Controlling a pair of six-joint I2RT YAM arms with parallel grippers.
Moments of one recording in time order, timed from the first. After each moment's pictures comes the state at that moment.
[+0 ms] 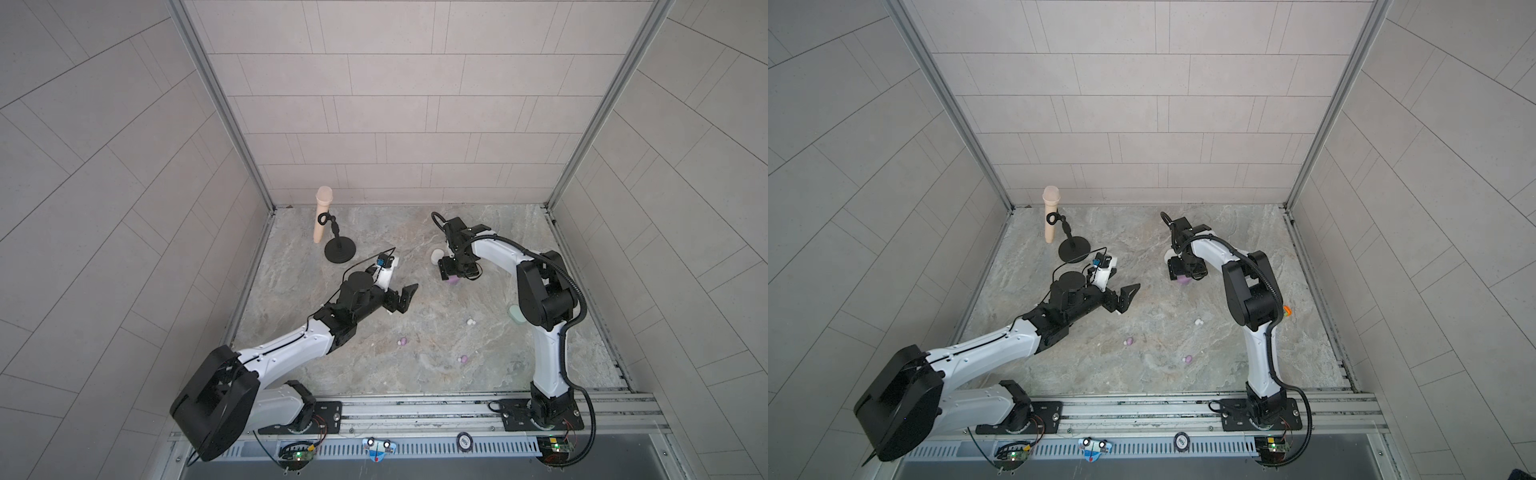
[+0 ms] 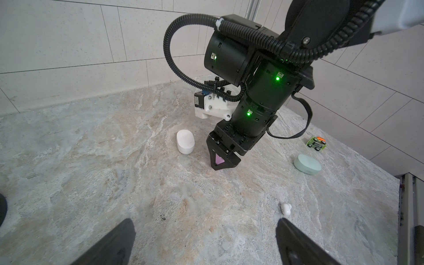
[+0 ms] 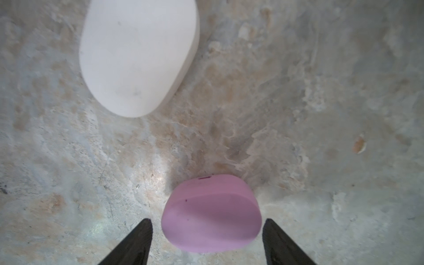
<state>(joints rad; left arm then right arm) -0.66 1.24 0.57 0.36 0.10 -0.15 0.36 2.08 1.61 -0.91 -0.01 0.24</state>
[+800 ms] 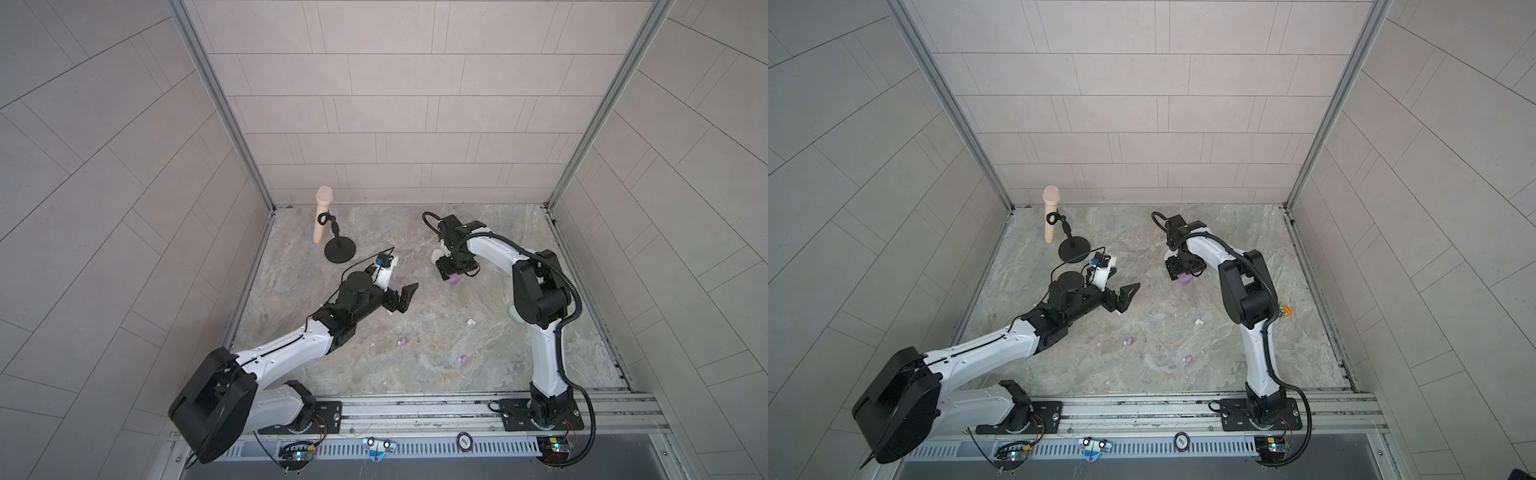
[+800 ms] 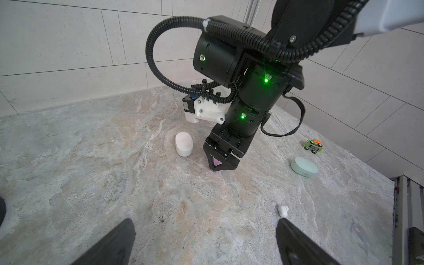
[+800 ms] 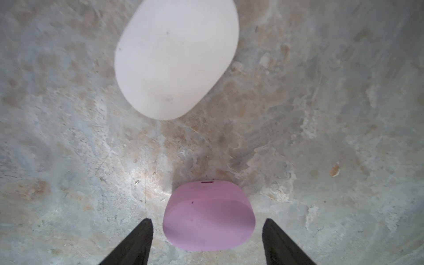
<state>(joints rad) -0.66 1.22 0.57 0.36 0.11 -0.16 0.37 2.13 1.70 -0.98 0.05 0.08</state>
